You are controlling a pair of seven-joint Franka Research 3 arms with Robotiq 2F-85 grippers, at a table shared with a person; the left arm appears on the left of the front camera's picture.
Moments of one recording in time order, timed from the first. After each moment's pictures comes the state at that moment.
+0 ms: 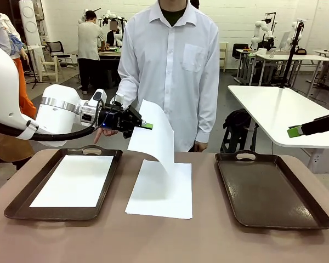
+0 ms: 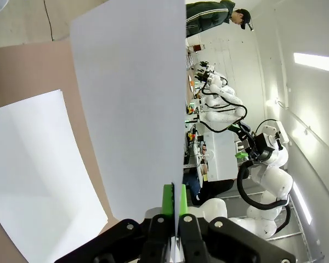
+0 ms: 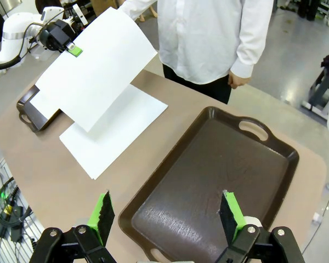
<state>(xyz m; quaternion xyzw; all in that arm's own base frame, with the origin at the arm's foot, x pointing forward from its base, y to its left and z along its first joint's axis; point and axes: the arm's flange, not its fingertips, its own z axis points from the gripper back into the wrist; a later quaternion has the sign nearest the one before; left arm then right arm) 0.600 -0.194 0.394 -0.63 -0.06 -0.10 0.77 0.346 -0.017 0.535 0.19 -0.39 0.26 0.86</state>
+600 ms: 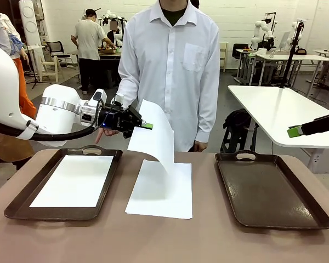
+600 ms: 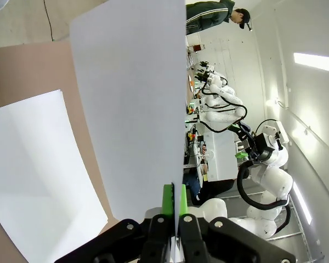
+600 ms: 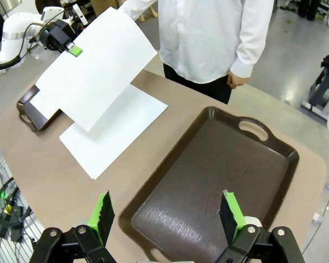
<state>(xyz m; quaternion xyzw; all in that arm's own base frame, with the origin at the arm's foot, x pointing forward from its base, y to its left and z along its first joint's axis) 0.600 -0.194 0.394 -0.63 -0.06 -0.10 0.77 0.346 -0.017 0.535 0.19 -0.39 0.26 0.86</state>
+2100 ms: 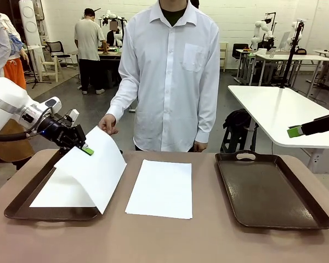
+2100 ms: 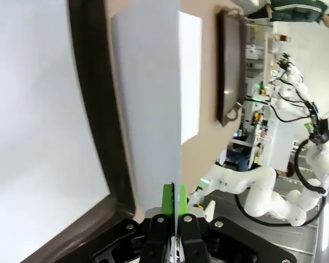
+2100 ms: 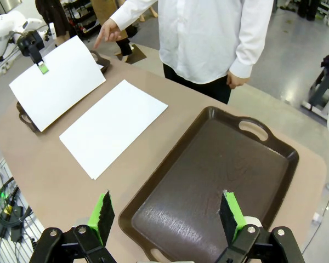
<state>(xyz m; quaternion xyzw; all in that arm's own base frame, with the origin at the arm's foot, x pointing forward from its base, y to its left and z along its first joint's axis) 0.556 -0.020 0.376 -0.46 0.05 -0.04 0.88 0.346 -0.017 0.535 0.19 -0.39 0.26 0.86</state>
